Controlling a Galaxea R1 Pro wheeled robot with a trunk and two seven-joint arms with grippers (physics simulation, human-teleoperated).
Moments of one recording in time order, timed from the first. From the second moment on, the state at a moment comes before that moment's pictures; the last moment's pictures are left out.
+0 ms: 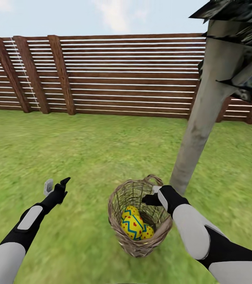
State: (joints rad) left arm -0.66 0.21 0.13 -0.69 1.26 0.33 -0.21; right arm -1.01 0.17 -0.51 -0.28 0.44 0.63 0.10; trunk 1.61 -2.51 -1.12
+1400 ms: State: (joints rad) left arm -0.66 0.20 0.13 -0.66 1.26 0.32 -0.21; right arm -0.96 0.17 -0.51 -0.28 0.41 0.55 0.10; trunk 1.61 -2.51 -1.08
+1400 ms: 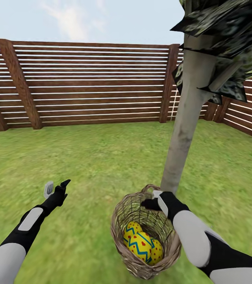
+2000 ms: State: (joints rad) left arm -0.59 0.21 0.12 -0.57 1.25 0.32 -0.21; right arm -1.04 0.16 -0.51 -0.24 0.38 0.64 0.10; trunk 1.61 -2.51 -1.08
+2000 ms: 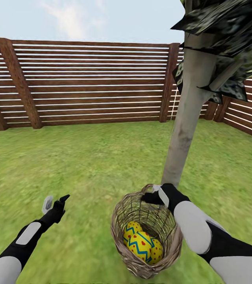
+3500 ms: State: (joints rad) left arm -0.59 0.21 0.12 -0.52 1.25 0.32 -0.20; right arm -1.10 0.14 -0.51 -0.19 0.32 1.00 0.10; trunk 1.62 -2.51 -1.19
